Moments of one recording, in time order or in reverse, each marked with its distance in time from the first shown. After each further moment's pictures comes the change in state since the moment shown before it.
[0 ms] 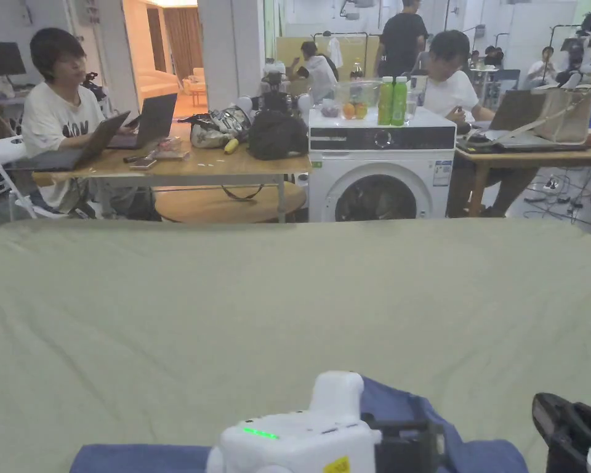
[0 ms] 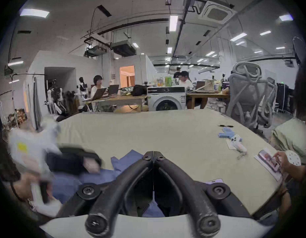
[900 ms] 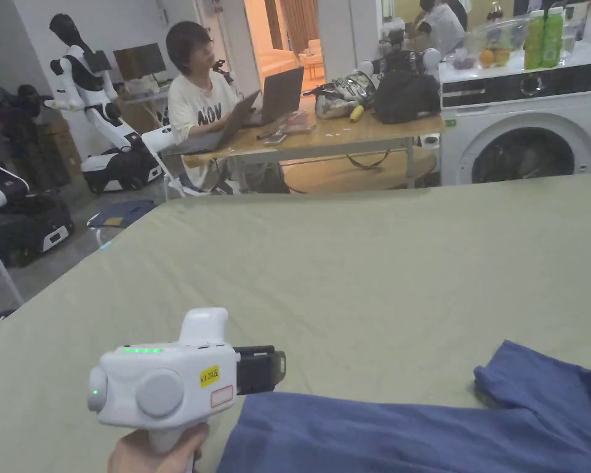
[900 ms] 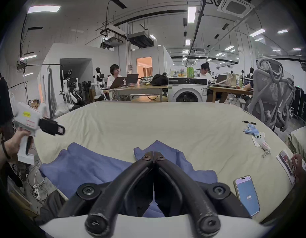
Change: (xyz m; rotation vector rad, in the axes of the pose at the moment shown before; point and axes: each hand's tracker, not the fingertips) left arm -0.181 0.020 0.150 -0.148 0.629 0.067; right arm -0.045 -0.021 -0.037 -0.081 0.156 0.056
